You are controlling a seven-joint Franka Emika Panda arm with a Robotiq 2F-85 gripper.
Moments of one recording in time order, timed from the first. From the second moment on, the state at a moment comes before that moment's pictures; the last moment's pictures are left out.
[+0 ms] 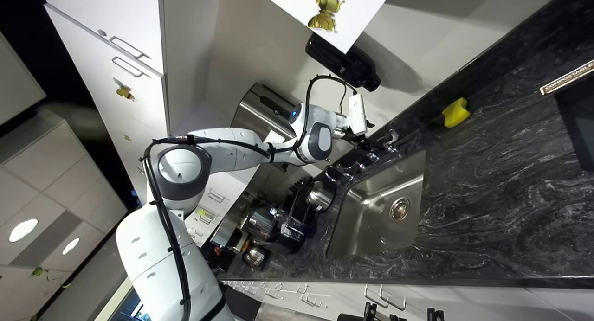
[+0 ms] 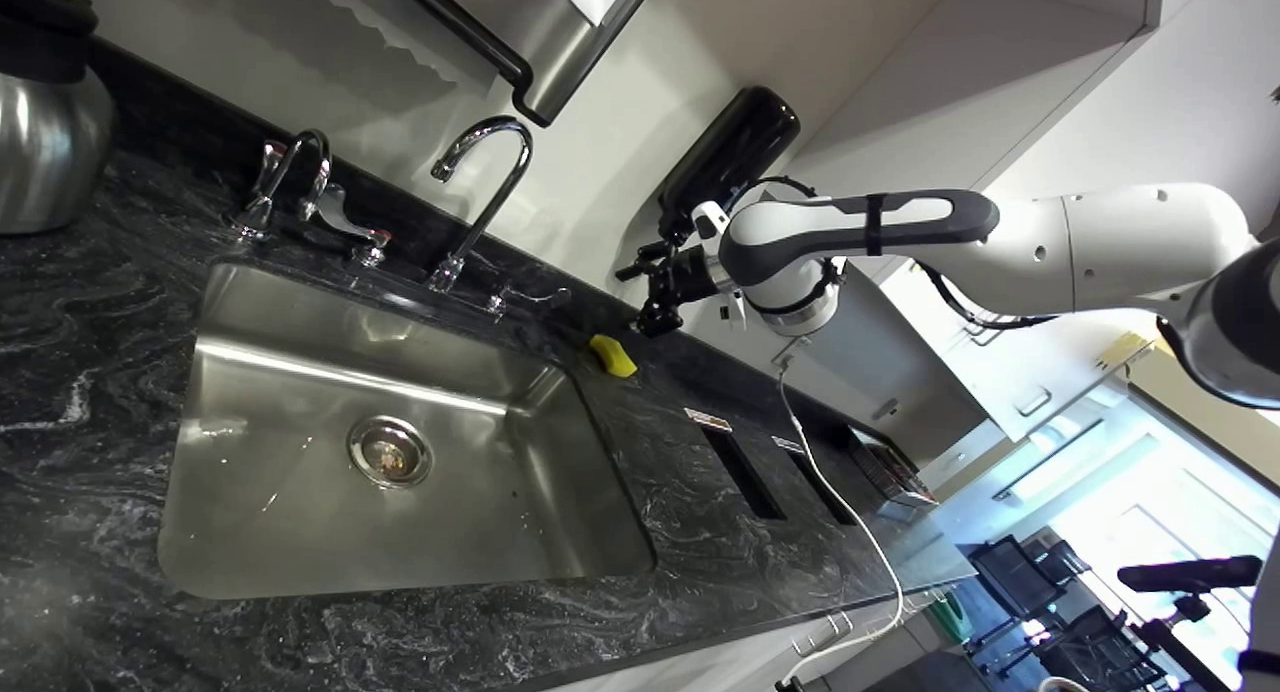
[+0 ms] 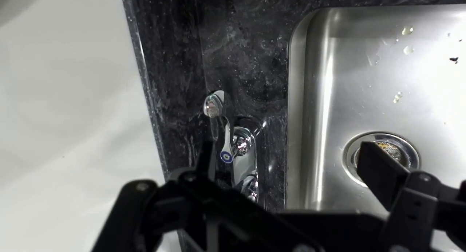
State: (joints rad) arm 0.04 0.48 0.02 -1.96 0.33 2.93 -1.77
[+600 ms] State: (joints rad) arm -0.03 0.49 0.09 -1.95 0.16 2.94 -1.65
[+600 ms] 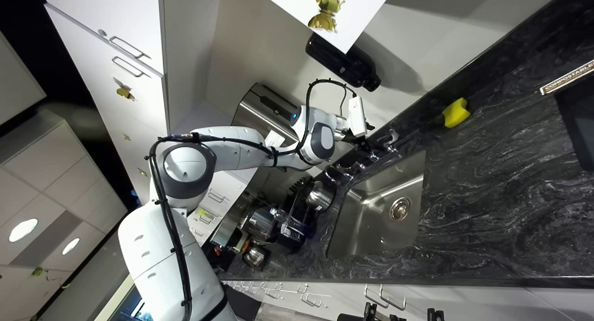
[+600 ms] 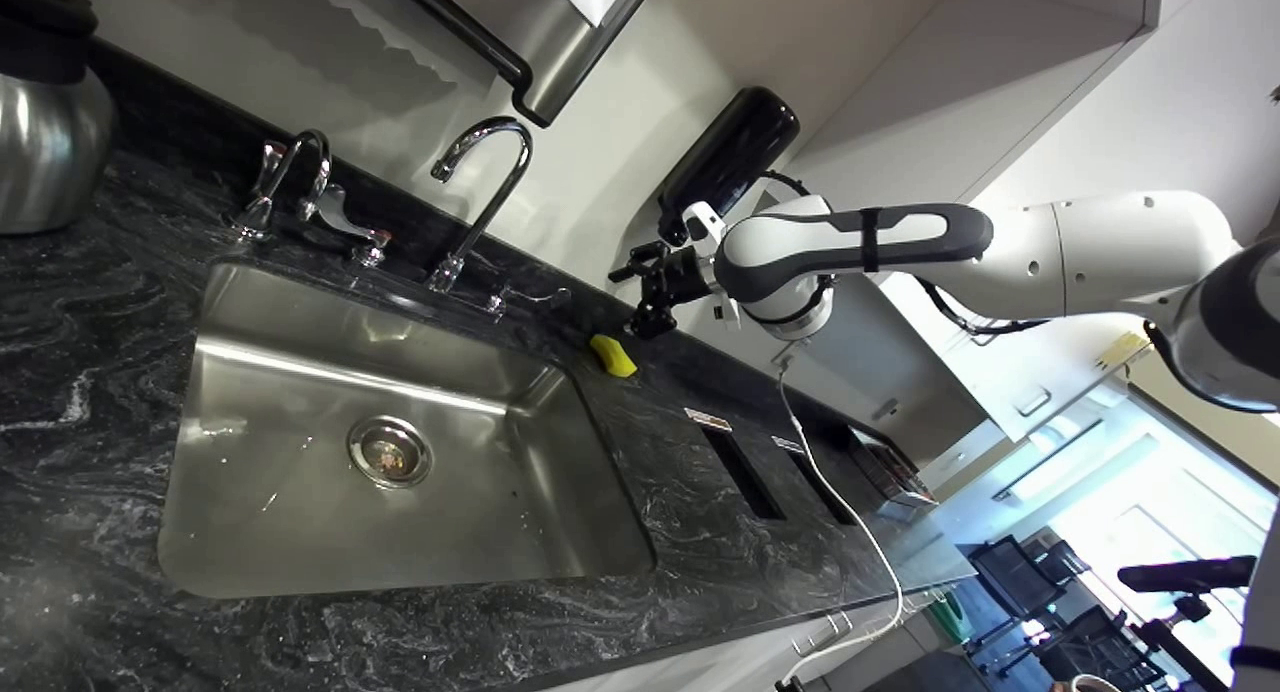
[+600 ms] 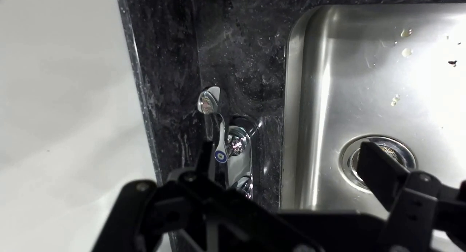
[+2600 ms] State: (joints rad) arm -0.03 0.82 0.12 -1.58 -0.12 2.87 -1.52
